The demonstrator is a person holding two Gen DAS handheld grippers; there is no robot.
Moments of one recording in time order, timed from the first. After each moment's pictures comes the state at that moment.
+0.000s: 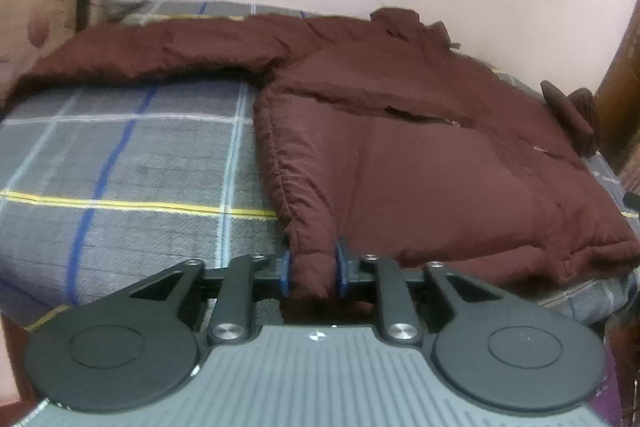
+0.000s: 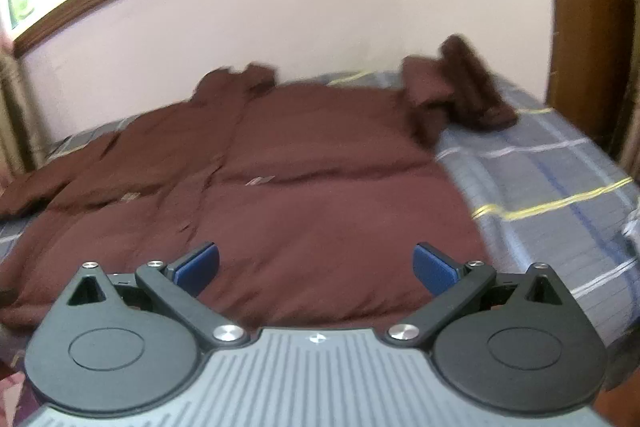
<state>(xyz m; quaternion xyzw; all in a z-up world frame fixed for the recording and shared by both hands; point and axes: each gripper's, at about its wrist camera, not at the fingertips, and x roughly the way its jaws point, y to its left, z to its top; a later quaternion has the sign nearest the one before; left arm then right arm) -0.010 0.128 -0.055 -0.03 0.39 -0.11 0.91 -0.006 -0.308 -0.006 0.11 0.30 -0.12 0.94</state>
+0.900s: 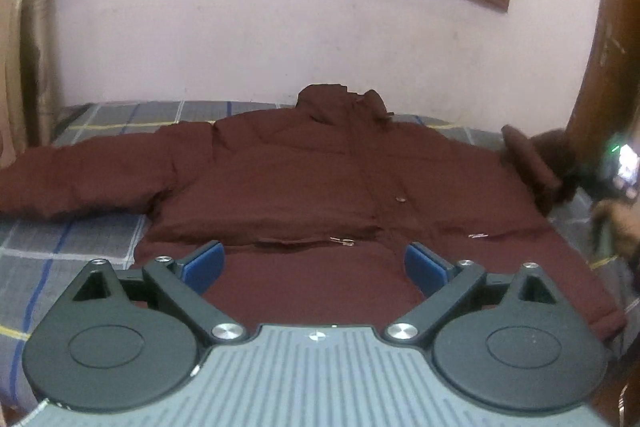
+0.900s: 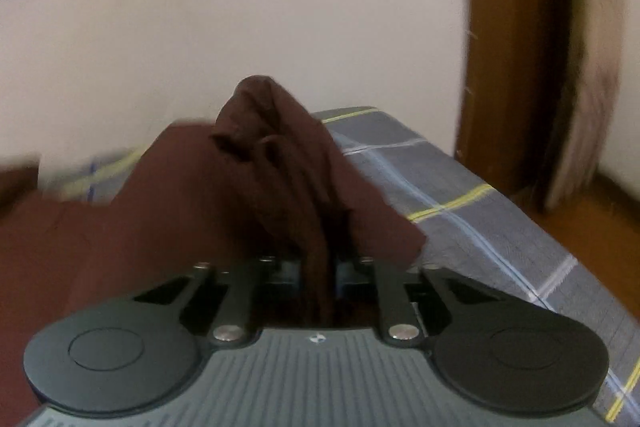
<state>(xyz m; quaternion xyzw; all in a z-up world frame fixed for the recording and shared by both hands) 0.027 -0.007 -0.003 0.01 0.30 -0.13 0.94 0.179 -0.581 -0.061 0.16 0.26 -0.28 0.91</state>
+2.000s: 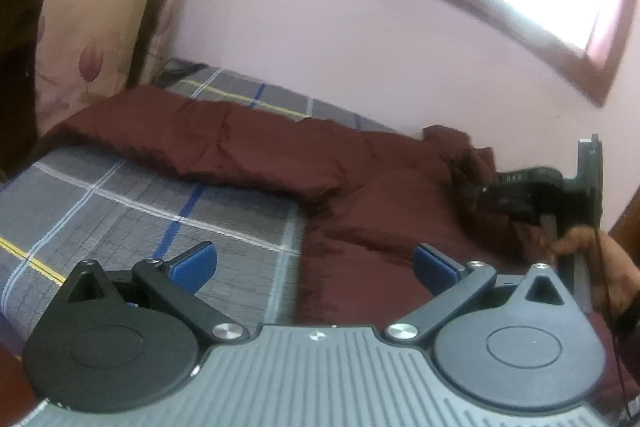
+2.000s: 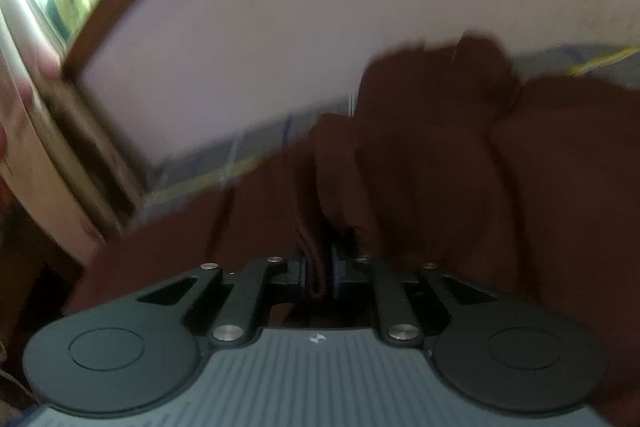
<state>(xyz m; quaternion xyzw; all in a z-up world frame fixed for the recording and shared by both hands) 0.039 0.161 -0.023 -0.13 0.29 -0.04 0.95 0.305 -0.192 -0.044 0.22 0.37 0.11 0.90</state>
